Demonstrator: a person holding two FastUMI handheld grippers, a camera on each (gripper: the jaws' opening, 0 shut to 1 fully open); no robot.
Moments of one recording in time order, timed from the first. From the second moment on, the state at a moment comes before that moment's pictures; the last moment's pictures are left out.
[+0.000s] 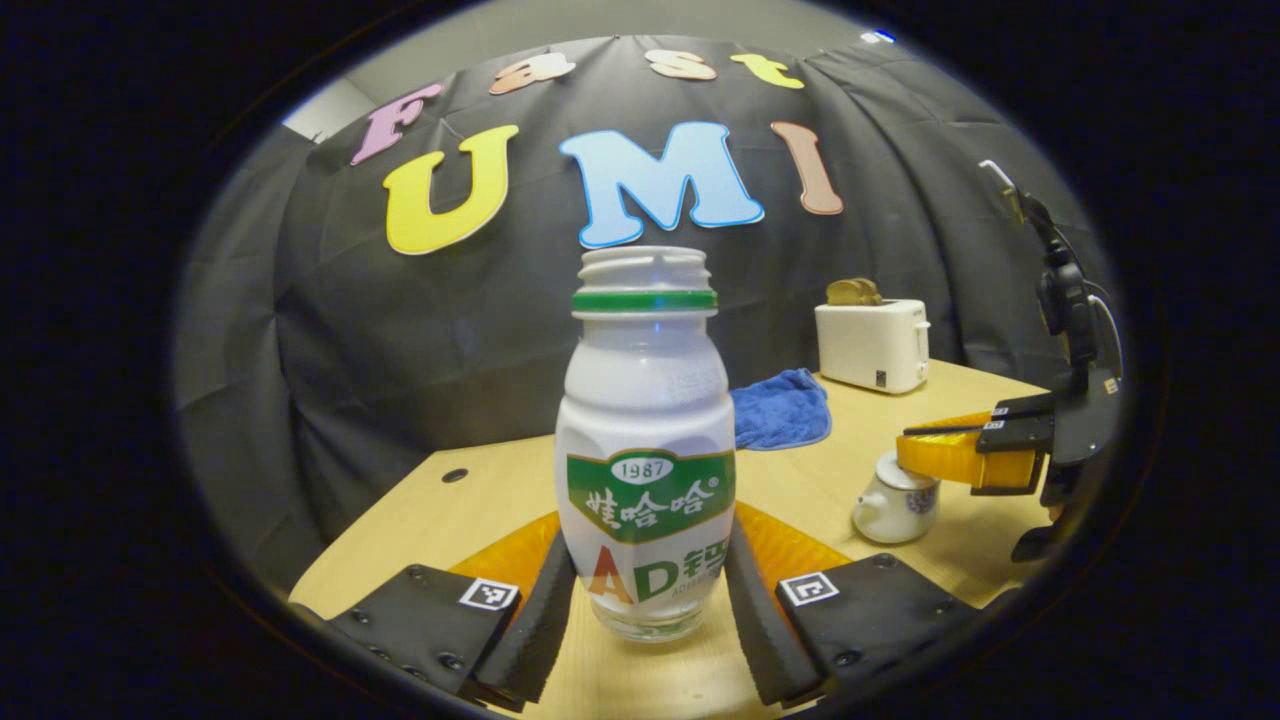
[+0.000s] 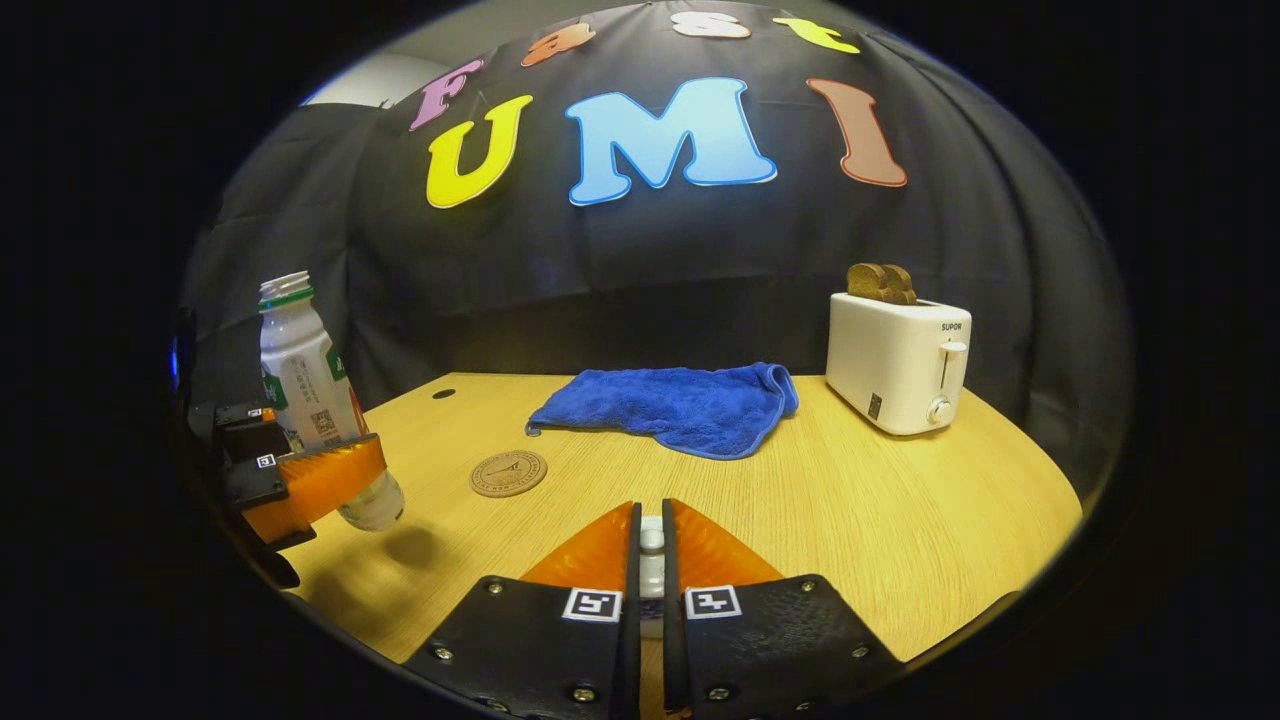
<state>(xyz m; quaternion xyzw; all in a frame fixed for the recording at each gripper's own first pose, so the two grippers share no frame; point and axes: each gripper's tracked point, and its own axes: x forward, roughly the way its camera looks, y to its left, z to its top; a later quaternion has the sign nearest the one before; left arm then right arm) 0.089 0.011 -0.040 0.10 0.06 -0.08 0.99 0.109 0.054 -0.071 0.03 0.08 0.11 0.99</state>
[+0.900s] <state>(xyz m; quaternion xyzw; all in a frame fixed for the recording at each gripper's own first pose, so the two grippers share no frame) 0.193 0.028 -0.029 0.01 0.08 -0.12 0.99 0.108 0.053 -0.072 0.05 0.05 0.13 0.99</state>
